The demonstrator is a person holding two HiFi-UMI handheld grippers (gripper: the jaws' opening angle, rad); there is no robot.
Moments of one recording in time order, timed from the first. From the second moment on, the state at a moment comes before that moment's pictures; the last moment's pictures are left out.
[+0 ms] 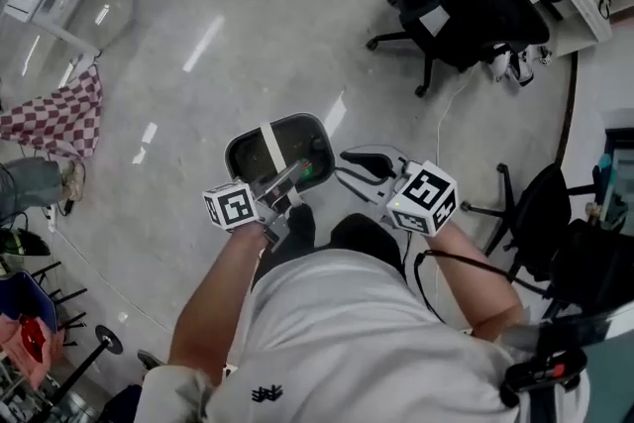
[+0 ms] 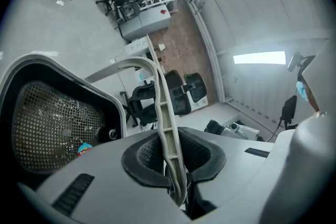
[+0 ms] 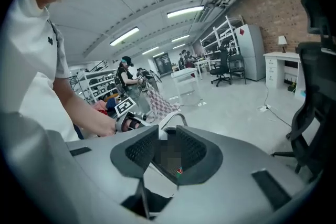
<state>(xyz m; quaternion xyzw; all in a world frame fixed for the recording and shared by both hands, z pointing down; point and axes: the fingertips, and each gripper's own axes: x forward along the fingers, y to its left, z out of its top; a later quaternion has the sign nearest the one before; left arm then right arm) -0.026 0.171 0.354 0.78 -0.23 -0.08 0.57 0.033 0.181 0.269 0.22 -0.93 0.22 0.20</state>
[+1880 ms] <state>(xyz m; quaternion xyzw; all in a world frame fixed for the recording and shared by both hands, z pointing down) -0.010 -0.359 0.857 0.71 -0.32 -0.08 0.62 0.063 -0.275 0.676 0.06 -0.88 0.38 0.28</state>
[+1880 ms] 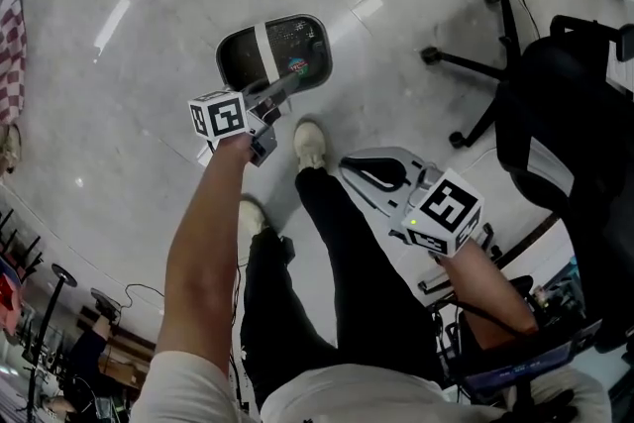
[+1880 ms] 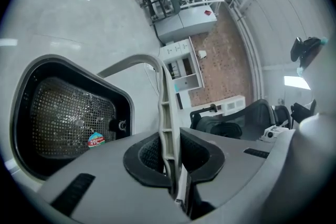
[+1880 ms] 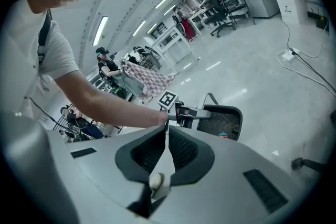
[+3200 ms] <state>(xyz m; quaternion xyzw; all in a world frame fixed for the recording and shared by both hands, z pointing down) -0.044 -0.347 0.857 0.69 -0.33 -0.09 0.63 0.051 -0.270 0.677 0.03 -0.88 0.38 0.28</state>
